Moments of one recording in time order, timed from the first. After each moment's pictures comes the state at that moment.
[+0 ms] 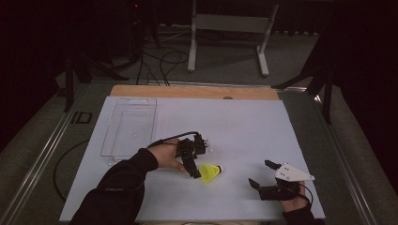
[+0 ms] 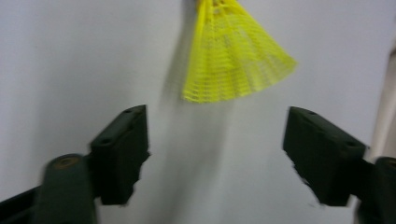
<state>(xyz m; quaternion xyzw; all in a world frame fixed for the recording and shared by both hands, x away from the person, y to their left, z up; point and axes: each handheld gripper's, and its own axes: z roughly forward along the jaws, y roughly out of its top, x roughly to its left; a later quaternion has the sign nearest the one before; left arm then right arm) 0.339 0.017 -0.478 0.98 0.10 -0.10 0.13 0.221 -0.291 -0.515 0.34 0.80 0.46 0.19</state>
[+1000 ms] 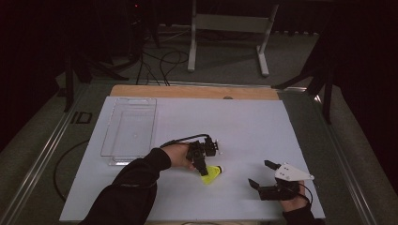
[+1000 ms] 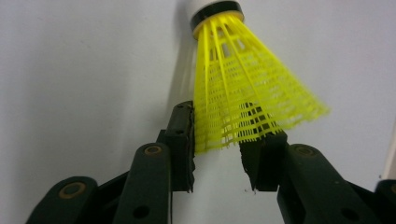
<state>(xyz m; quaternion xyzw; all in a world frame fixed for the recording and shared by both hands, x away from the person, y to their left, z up) 0.346 -0.016 -0.500 0.98 0.08 -0.13 0.10 0.222 -0.292 -0.516 0.33 0.80 0.45 0.19</state>
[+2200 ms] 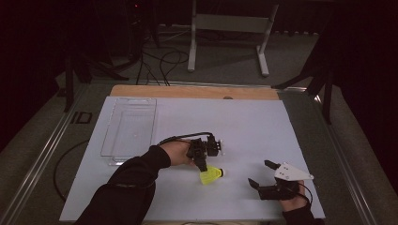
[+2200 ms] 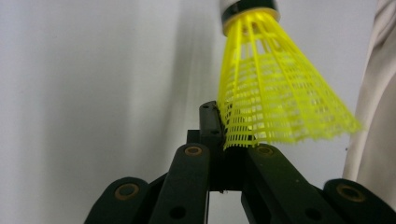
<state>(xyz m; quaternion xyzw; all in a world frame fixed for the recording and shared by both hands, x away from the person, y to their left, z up) 0.334 -0.018 -0.461 0.99 0.06 -0.10 0.08 0.223 -0.291 -0.516 0.34 0.80 0.45 0.19</state>
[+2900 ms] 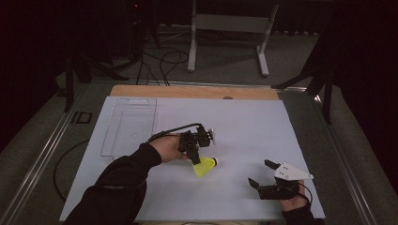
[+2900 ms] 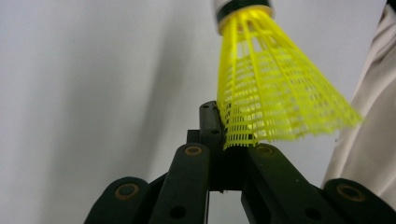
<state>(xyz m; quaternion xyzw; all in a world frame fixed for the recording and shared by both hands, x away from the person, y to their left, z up) 0.340 0.009 -0.433 0.98 0.14 -0.08 0.09 0.223 -0.291 -0.517 0.34 0.80 0.45 0.19</state>
